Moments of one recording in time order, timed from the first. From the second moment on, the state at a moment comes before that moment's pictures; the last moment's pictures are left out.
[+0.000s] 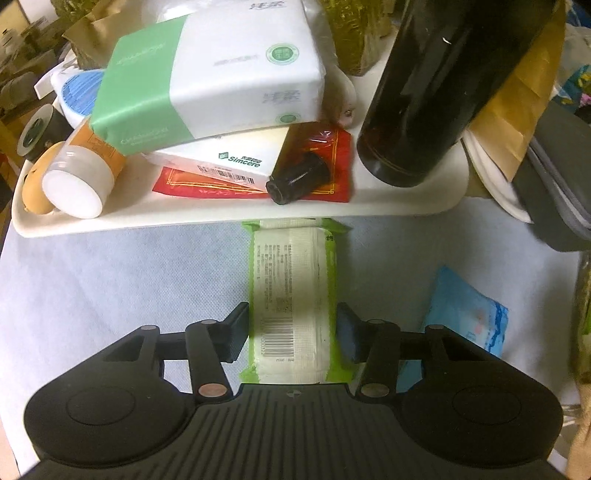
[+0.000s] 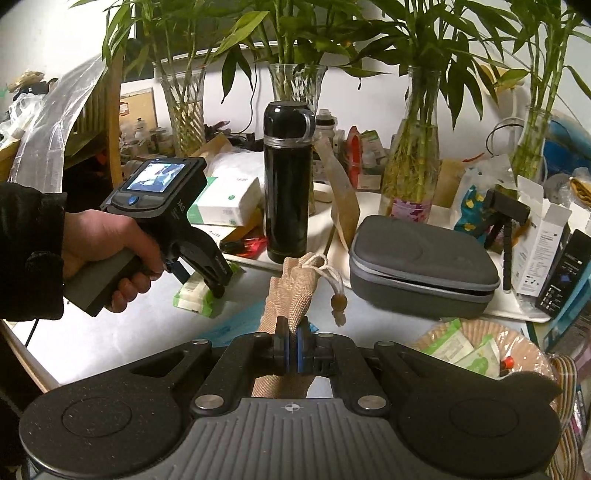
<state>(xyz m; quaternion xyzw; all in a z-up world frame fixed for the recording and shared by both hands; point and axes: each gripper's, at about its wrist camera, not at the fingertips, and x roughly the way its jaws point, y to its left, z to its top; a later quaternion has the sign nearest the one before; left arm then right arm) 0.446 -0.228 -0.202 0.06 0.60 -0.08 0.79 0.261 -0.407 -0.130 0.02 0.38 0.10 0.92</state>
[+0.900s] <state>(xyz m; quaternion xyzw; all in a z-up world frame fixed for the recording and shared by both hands) 0.377 -0.153 -0.072 0.08 0.49 -0.17 0.85 0.222 -0.392 -0.068 0.04 0.33 0.09 0.94</state>
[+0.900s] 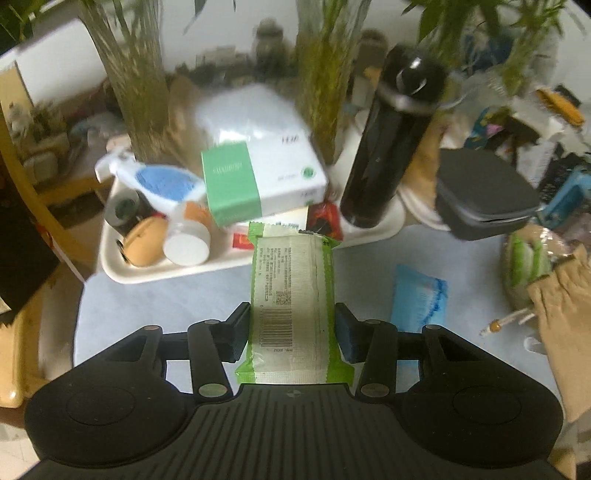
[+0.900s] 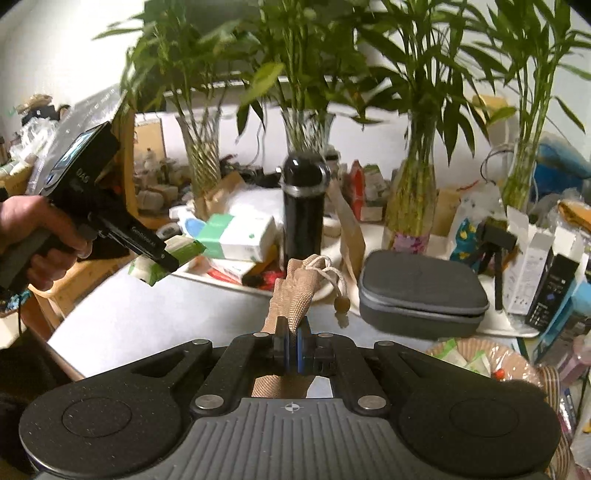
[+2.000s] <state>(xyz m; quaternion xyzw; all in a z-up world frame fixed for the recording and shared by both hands) 0.165 -0.131 0.012 0.07 0.44 -0.32 0.84 0.104 -0.373 0.027 0.03 0.29 0.11 0.95</state>
